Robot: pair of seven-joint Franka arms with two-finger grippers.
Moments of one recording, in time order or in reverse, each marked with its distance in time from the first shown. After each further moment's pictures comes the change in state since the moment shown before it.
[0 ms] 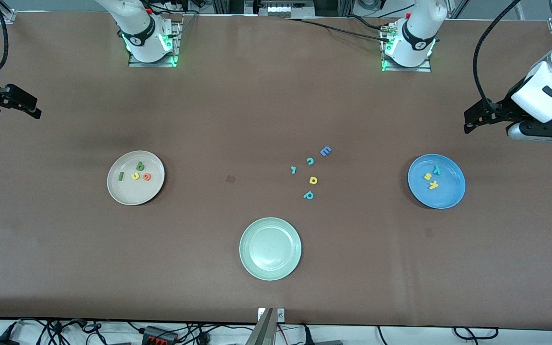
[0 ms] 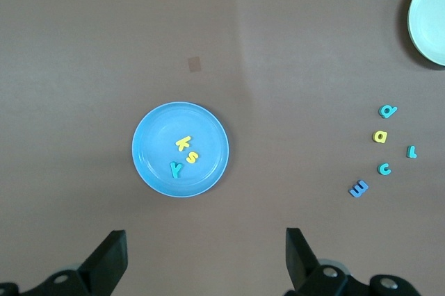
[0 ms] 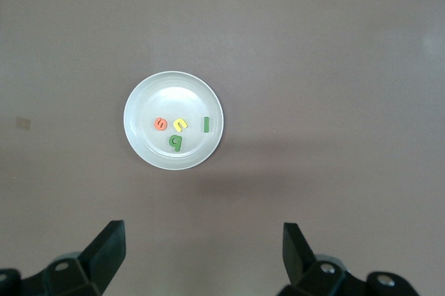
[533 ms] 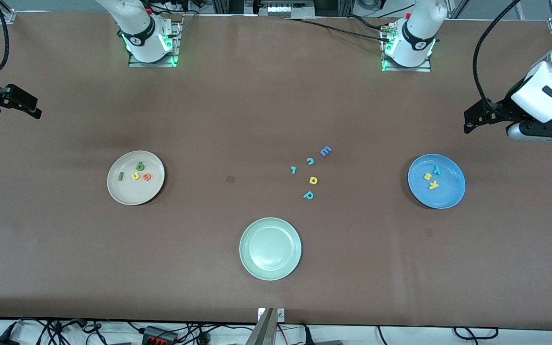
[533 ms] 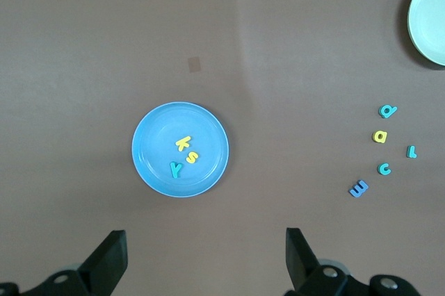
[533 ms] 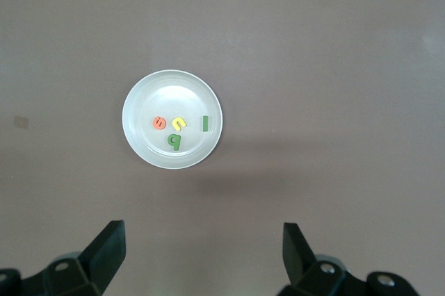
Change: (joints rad) left arm 0.000 0.000 0.000 0.000 0.000 0.000 0.000; right arm 0.000 0.000 0.000 -0.003 -0.003 -0.001 -0.001
